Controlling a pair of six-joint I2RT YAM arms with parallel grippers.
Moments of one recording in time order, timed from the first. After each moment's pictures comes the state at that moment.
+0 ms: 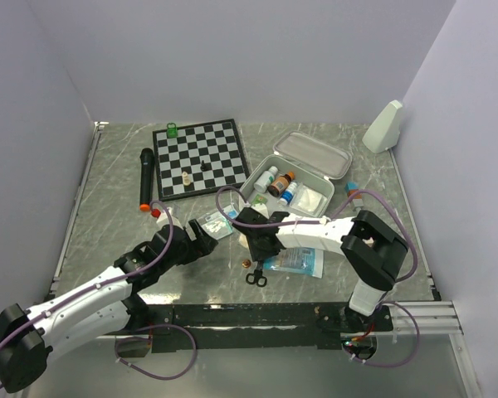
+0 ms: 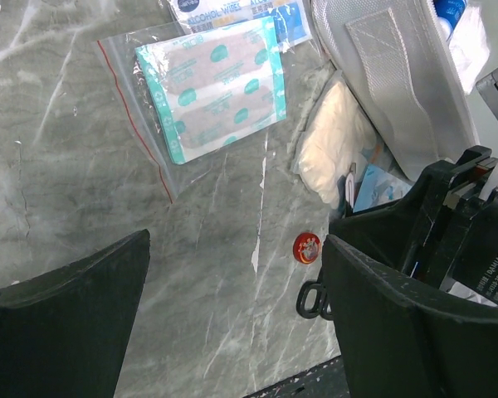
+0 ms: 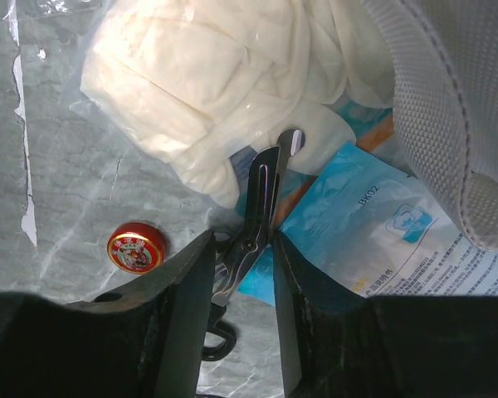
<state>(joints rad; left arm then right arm) -0.75 0.80 0.35 -0.18 -0.21 -1.01 0.98 1.70 1.01 -0.58 0.21 0.68</state>
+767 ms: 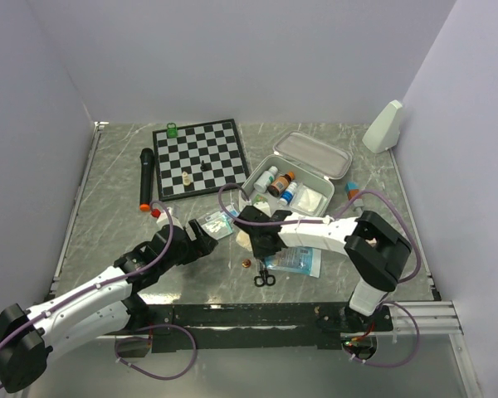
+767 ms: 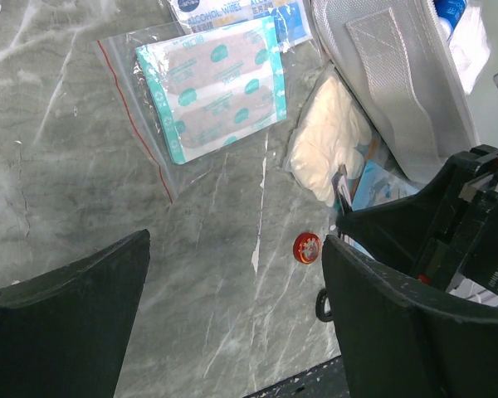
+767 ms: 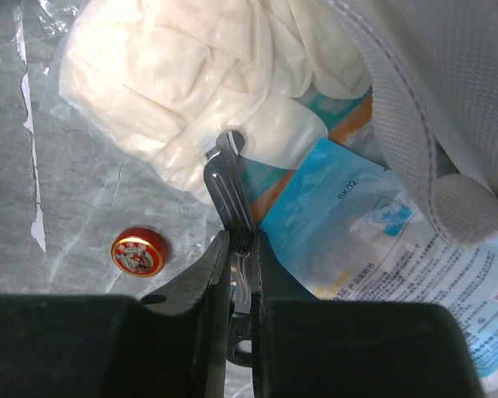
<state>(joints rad) -0.75 0.80 0.35 -0.18 -0.21 -1.01 0.97 1.68 1.00 -0.58 0.22 0.70</state>
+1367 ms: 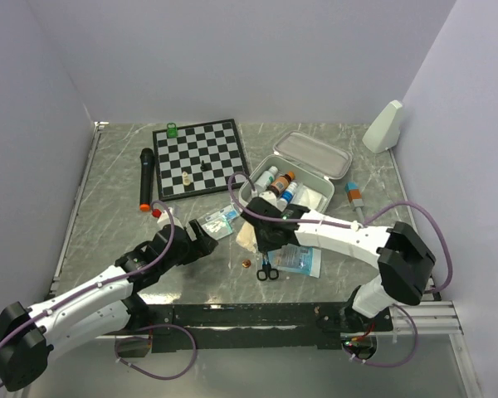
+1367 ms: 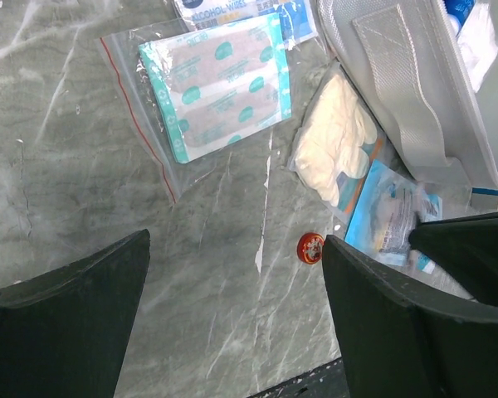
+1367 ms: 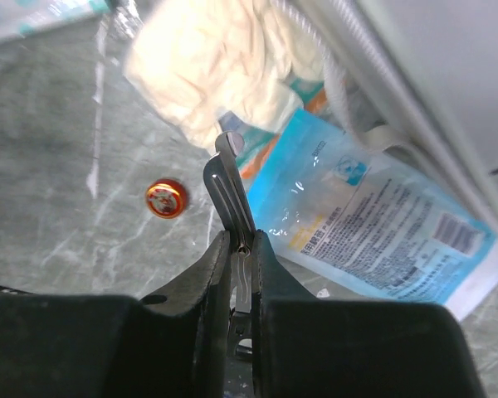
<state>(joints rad) -0.75 0.82 0.35 -0.18 -0.21 -1.01 0.96 1.52 1.03 -0.69 0.23 0.69</state>
